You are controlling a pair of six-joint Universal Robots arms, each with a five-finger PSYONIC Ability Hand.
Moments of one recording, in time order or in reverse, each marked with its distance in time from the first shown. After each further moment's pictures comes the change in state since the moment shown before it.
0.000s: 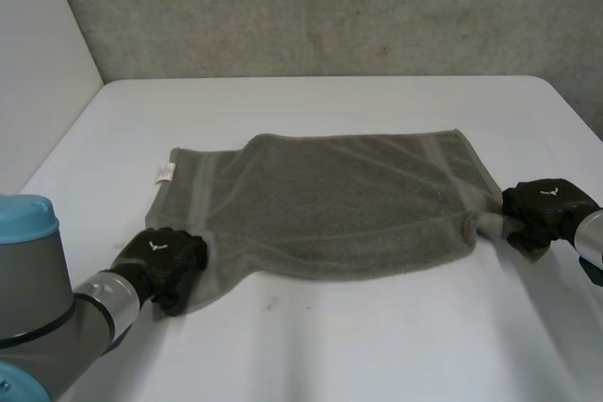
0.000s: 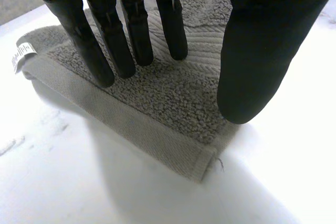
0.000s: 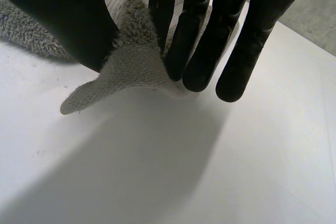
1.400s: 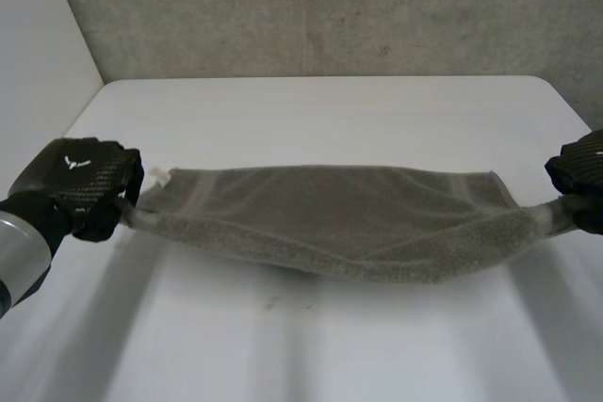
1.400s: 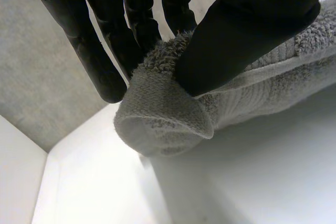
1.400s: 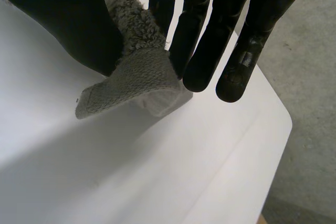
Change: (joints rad) left arm 0.088 0.474 0.085 -0.267 0.013 0.056; right arm -0.023 -0.454 -0.107 0.571 0.019 -0.389; left_hand 0.581 0.628 0.624 0.629 0.614; right_hand -0.001 0.000 0.000 0.000 0.003
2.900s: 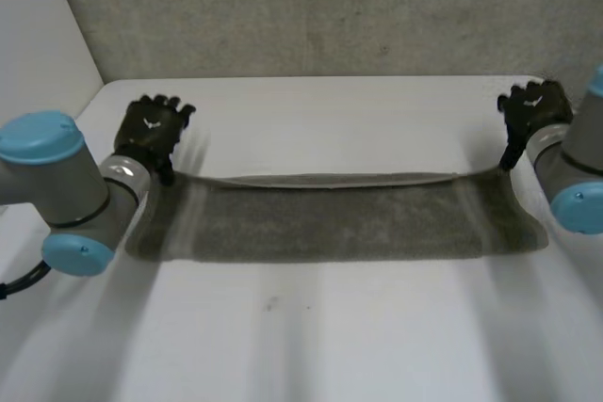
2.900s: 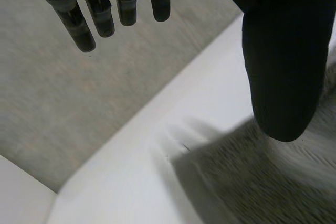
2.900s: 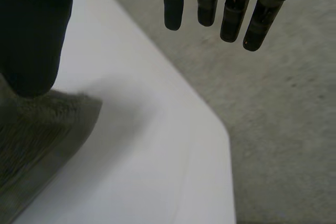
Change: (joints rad) left arm -0.059 -0.804 0.476 0.529 -0.058 0.064; right arm 0.262 0.752 -0.493 -0.673 0.403 0.350; left_hand -0.987 -1.039 -1.035 -1.039 -0.995; right_hand -0.840 -0.931 -0.969 -0.962 -0.872
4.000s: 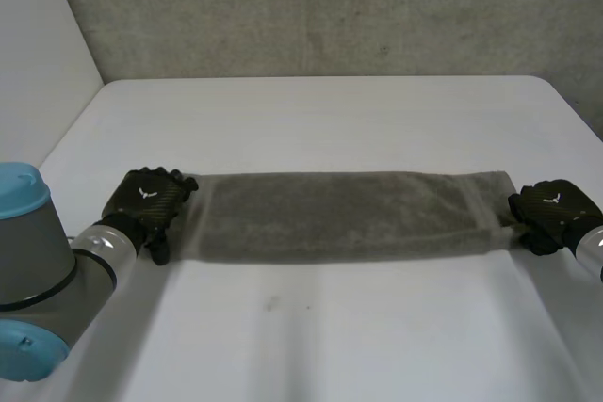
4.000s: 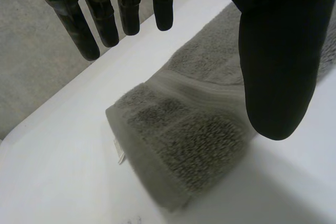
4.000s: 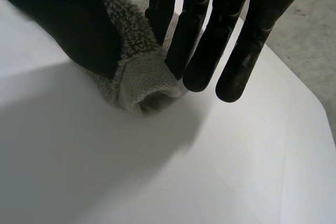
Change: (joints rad) left arm -0.011 0.304 -0.444 -0.121 0.013 -0.008; right arm -0.307 -0.239 0.703 -0.174 -0.494 -0.153; left_hand 0.088 0.091 0.092 0.089 0.059; right_hand 0.799 0.926 0.954 0.939 0.851
